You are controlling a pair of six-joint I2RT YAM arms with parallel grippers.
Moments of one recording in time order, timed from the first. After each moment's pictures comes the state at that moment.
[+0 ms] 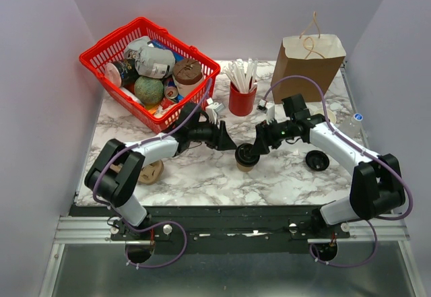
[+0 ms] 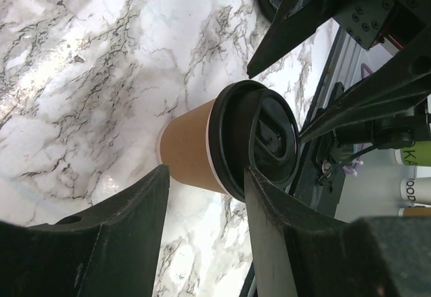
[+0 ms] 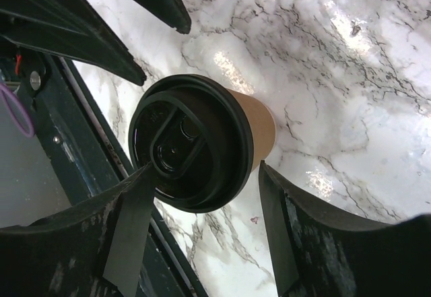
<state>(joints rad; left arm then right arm) -0.55 1.61 0.83 0.27 0.73 -0.46 0.35 1.45 0.98 -0.52 -0.72 -0.13</state>
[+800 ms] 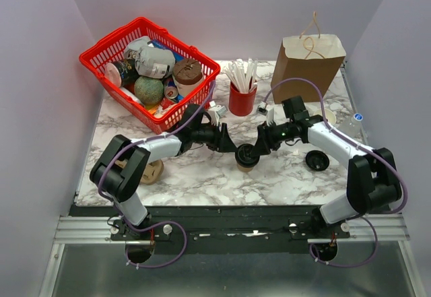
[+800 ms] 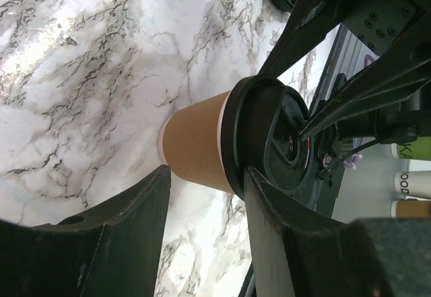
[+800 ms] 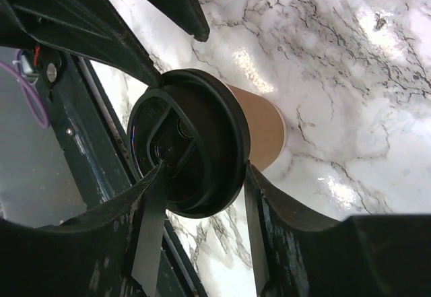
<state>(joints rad) -0.56 1.67 0.84 0.26 0.74 -0.46 0.33 1.50 0.95 -0.49 -0.81 -0.15</state>
